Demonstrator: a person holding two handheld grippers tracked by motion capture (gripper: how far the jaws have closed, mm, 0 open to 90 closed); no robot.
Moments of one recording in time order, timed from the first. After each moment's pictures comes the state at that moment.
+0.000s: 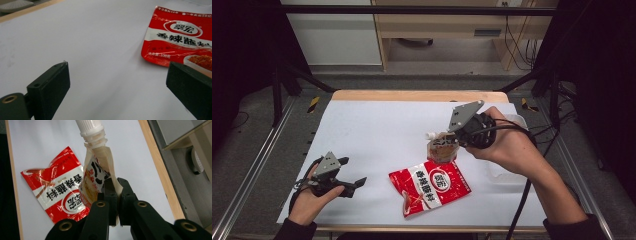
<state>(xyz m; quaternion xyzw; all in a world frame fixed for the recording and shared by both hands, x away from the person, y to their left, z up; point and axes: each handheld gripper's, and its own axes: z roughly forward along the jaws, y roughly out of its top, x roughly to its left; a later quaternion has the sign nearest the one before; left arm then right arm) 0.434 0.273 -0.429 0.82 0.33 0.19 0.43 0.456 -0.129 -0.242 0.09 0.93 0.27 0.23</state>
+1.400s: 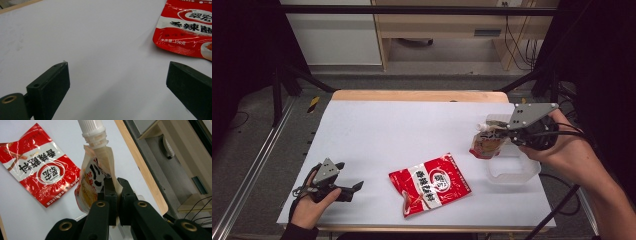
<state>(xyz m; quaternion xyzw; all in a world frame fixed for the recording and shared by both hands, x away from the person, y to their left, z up) 0.426 0.280 -0.447 0.81 0.35 0.22 0.42 0.441 -0.236 -0.235 0.16 0.90 0.27 0.29</state>
